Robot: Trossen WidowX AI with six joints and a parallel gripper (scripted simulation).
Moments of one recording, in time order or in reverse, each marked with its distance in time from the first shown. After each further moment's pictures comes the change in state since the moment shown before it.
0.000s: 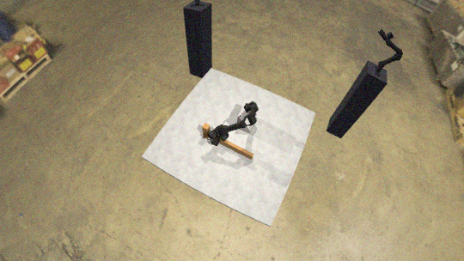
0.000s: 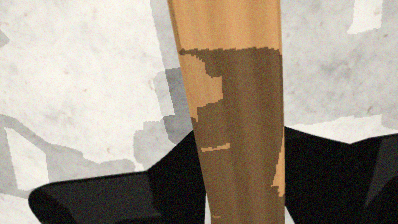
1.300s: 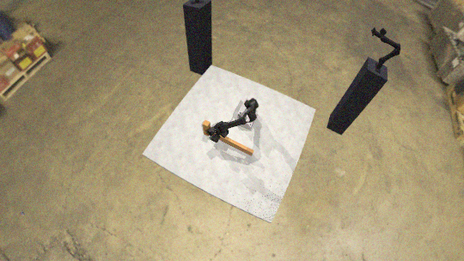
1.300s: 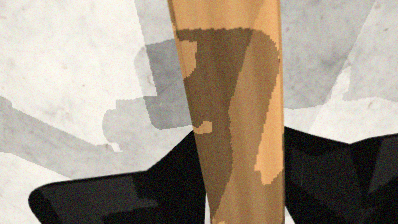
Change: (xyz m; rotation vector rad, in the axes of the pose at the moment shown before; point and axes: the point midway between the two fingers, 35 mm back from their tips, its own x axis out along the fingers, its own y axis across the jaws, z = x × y) arm -0.001 0.000 -0.004 -0.001 0.001 0.000
